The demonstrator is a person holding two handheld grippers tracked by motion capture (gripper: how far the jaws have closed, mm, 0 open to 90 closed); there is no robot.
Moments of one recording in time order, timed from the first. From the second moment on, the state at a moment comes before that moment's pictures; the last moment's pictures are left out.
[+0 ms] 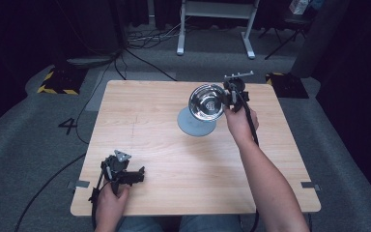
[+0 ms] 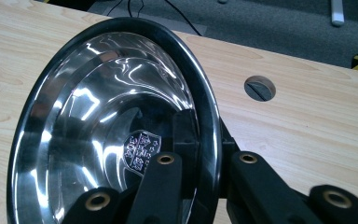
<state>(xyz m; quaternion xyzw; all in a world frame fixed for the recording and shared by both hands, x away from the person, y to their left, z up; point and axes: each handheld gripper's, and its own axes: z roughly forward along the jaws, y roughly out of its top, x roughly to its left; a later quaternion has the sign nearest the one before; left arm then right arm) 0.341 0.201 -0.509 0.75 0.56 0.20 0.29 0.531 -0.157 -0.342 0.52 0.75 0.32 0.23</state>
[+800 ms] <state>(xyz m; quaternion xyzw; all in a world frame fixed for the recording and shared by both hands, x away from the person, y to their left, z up) 0.341 0.201 -0.509 0.75 0.56 0.19 0.29 0.569 -0.128 -0.377 0.56 0.75 0.31 0.19</state>
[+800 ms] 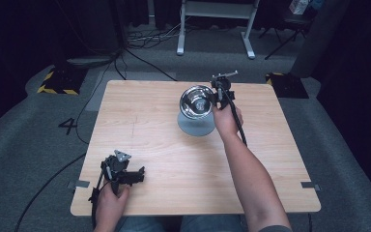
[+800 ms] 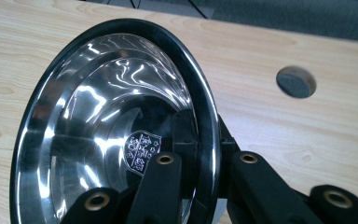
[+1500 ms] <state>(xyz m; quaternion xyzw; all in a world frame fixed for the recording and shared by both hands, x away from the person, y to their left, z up) 0.341 0.201 -0.509 0.75 0.56 0.20 0.29 0.590 -0.117 -0.427 0.58 0.75 0.28 0.15</state>
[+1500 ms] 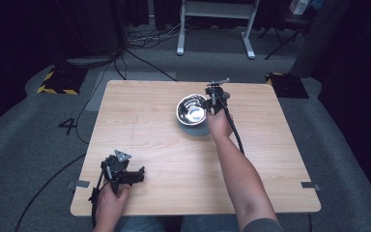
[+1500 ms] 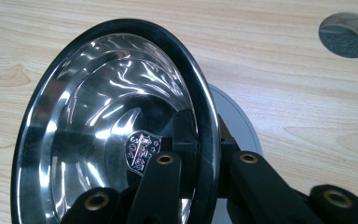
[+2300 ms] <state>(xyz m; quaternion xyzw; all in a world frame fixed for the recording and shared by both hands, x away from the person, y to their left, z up) 0.341 0.201 -0.509 0.75 0.56 0.20 0.29 0.596 -0.134 -0.436 0.61 0.74 0.27 0.12</state>
